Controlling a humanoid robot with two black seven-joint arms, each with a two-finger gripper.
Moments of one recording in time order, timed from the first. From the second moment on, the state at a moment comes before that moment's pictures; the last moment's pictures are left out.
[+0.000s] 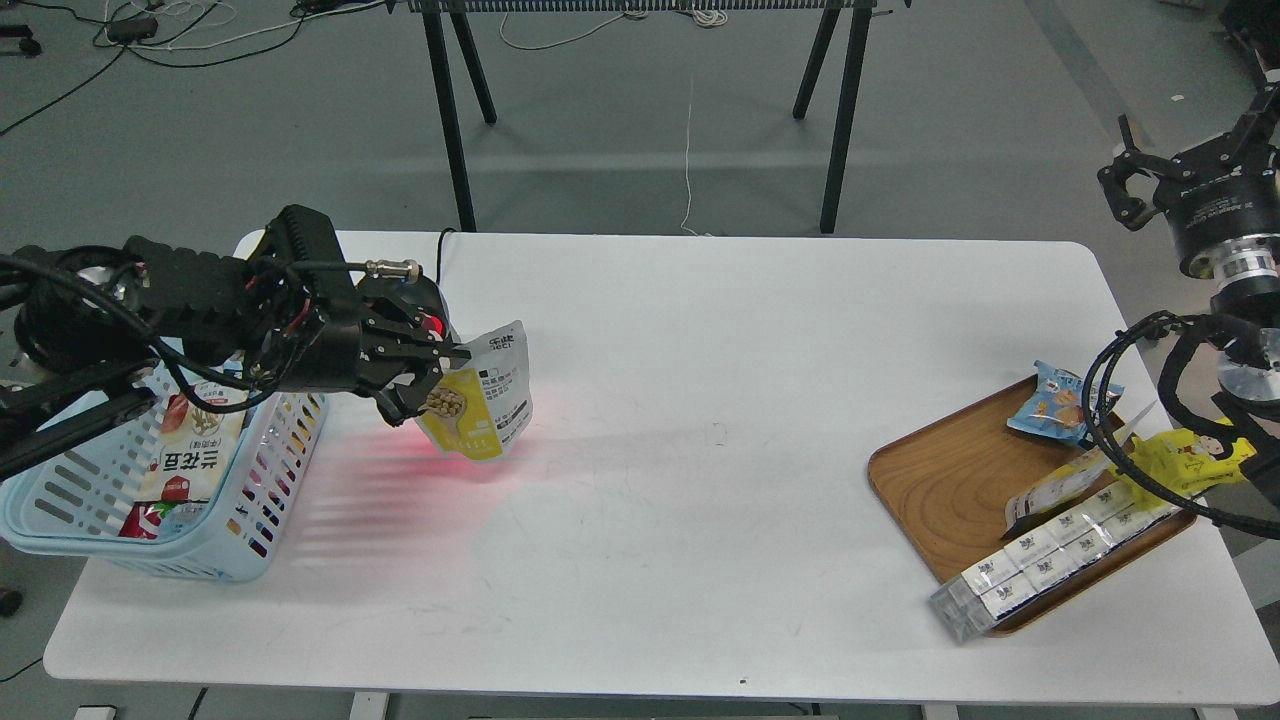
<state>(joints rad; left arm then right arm) -1.04 0.86 -0.19 -1.44 2.18 -0.30 -0.44 0.77 -0.52 0.61 0.56 0.33 0.49 0.47</state>
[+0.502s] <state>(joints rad) -1.05 0.87 -0.20 -1.43 2.18 -0.30 -0.44 0.77 -0.51 0.61 0.56 0.33 0.49 0.47</state>
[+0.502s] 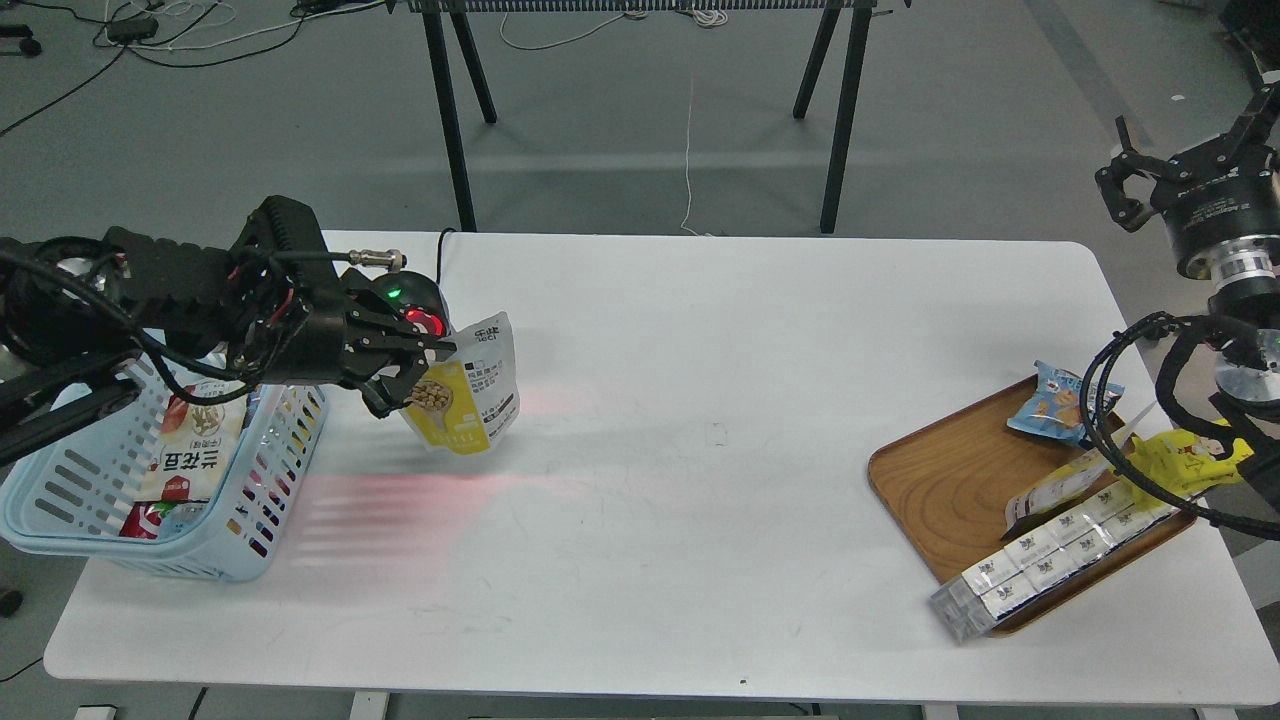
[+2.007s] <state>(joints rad) -1.06 0.86 -0.21 -1.38 2.18 -0.30 -0.45 0.77 -0.52 0.61 0.56 0.33 0.49 0.47</state>
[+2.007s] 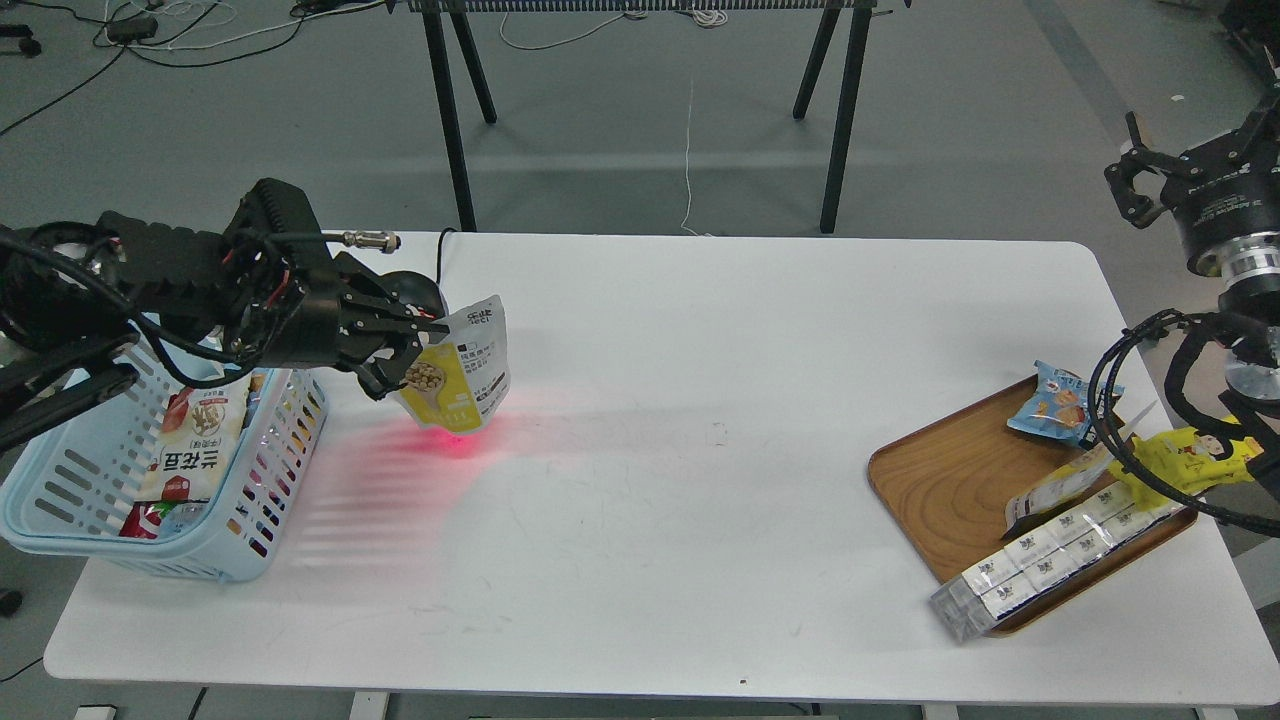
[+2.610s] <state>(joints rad) -1.07 1.12 -0.34 -1.48 2.18 -0.24 -0.49 0.77 -0.52 0.61 0.56 0.33 0.49 0.47</state>
